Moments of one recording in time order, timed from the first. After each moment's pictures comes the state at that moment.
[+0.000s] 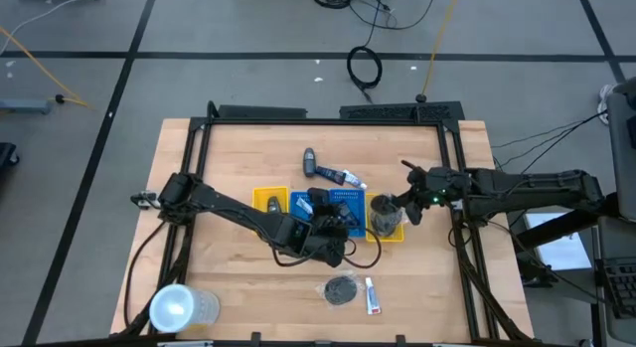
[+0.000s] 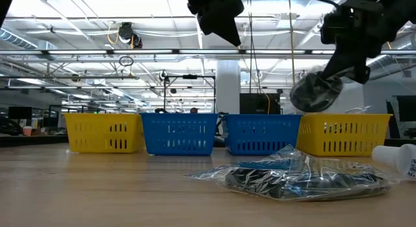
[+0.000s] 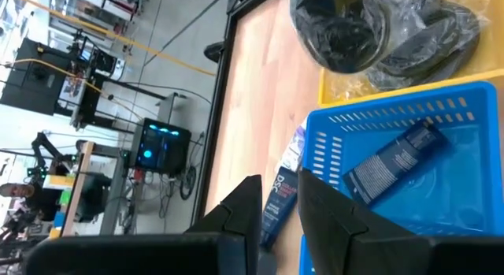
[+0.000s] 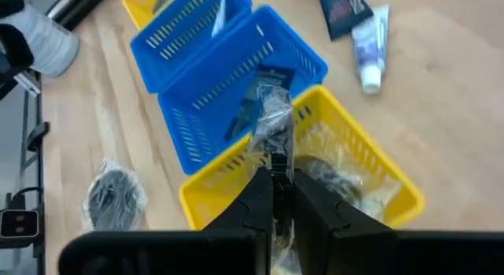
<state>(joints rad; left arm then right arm) -0.32 2.01 1.71 -0.66 -0.94 0.11 -0.05 0.69 0.52 -0.52 -0.01 0.65</state>
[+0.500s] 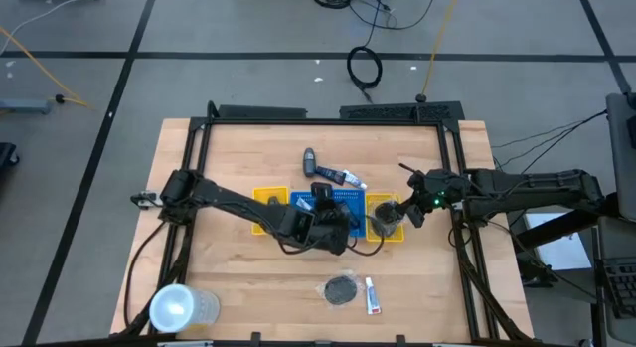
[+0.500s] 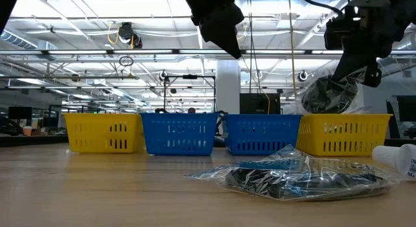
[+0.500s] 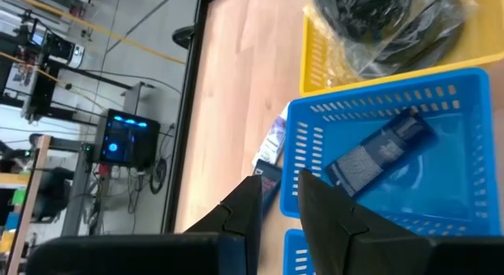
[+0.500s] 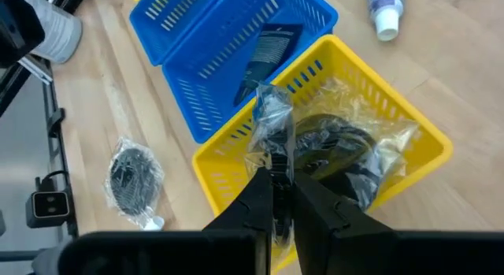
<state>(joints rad) -0.26 2.01 1.71 -0.68 -0.80 0.10 -0.04 0.69 0.52 -0.58 -0.08 0.75</state>
